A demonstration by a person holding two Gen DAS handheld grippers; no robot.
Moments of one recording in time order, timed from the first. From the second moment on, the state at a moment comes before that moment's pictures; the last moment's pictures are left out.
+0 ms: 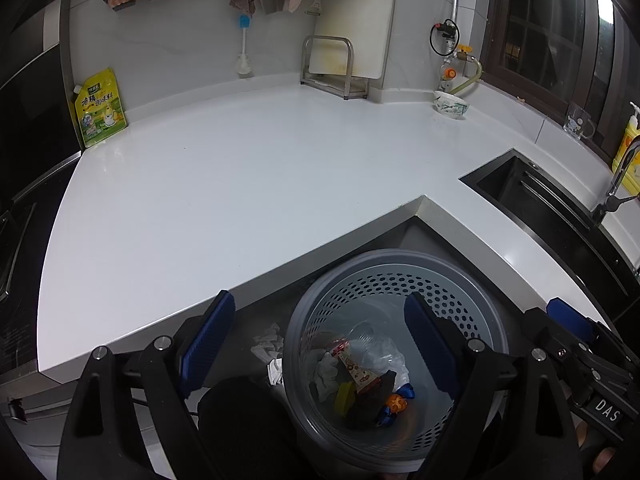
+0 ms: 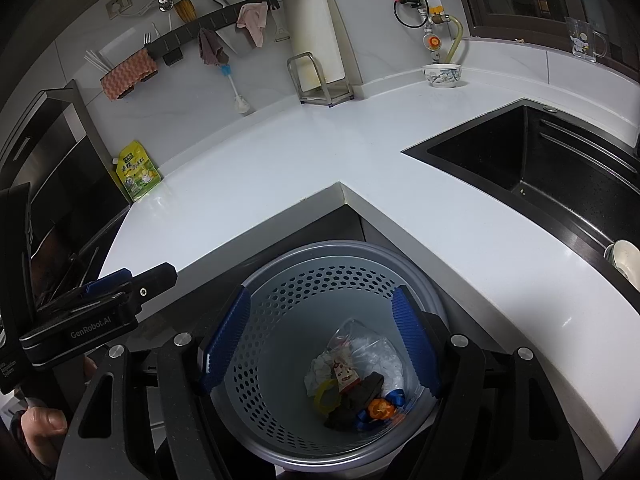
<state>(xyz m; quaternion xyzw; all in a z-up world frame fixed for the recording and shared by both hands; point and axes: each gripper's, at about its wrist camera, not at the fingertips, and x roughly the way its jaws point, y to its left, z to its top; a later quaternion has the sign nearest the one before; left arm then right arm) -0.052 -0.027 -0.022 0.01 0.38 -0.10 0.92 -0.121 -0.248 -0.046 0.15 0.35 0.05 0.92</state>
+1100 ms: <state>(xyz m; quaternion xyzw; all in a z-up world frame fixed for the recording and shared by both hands) -0.048 -0.020 -0.026 0.01 0.39 -0.09 0.91 -0.121 -0.253 -0.049 0.14 0.36 0.05 0.92</state>
